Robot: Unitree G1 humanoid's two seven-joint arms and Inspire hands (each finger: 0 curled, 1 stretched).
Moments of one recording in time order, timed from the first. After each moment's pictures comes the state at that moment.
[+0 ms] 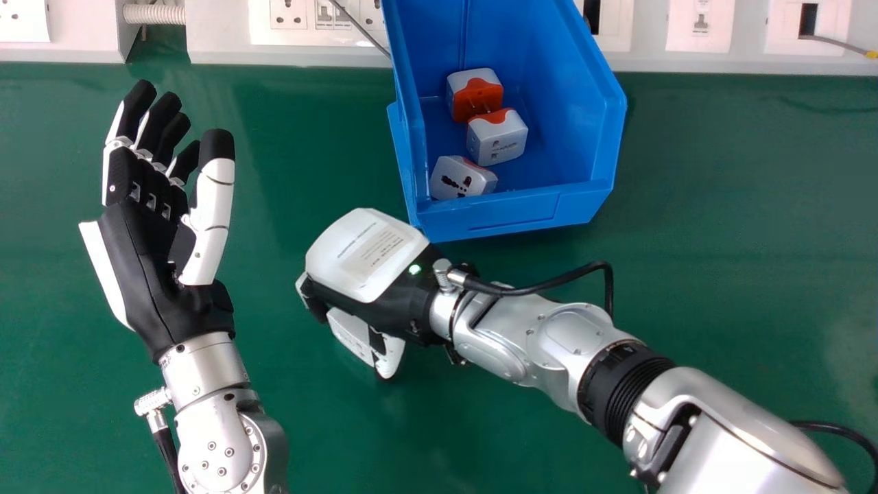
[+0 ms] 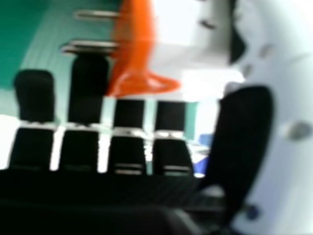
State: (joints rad) left arm -0.27 -0.05 0.26 0.46 -0.09 -0.74 0.20; right arm -1.02 0.03 0.87 1.19 -0.99 -0.31 -0.28
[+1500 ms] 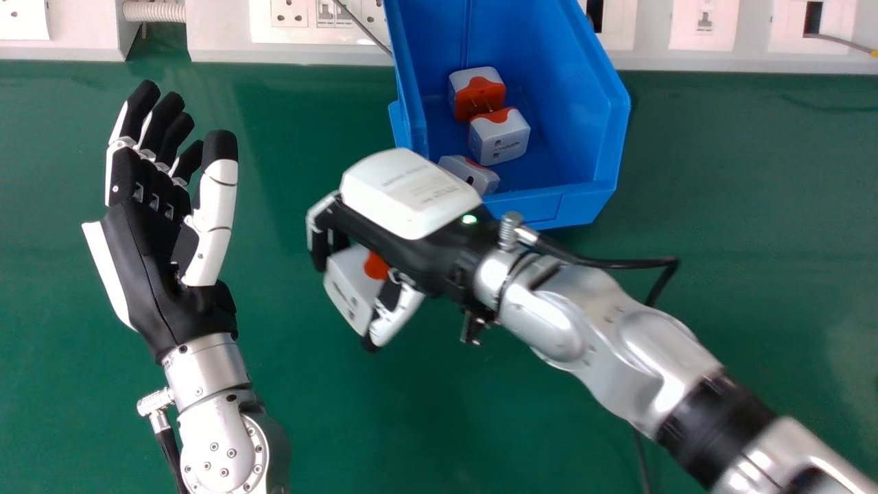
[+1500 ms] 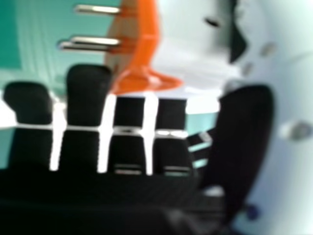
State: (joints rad) left arm -0.27 -0.06 0.26 0.48 -0.09 -0.76 0.20; right arm -0.72 -0.25 0.59 0.34 -0.75 -0.17 0.20
